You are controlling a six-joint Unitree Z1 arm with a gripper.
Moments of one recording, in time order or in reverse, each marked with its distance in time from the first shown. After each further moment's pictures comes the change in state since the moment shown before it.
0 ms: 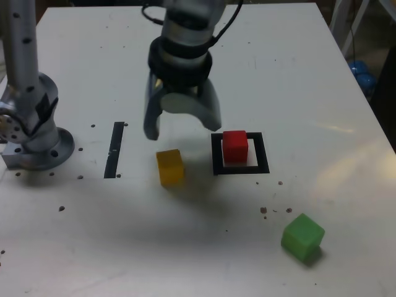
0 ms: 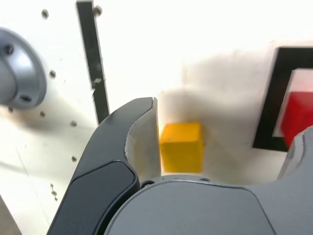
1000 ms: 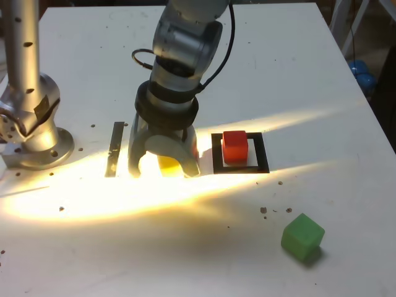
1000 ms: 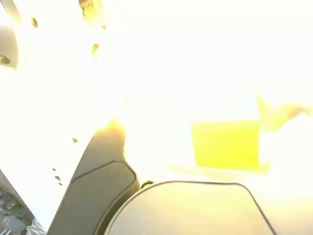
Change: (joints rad) arm -0.088 0.051 0.164 -0.176 -0.142 -0.038
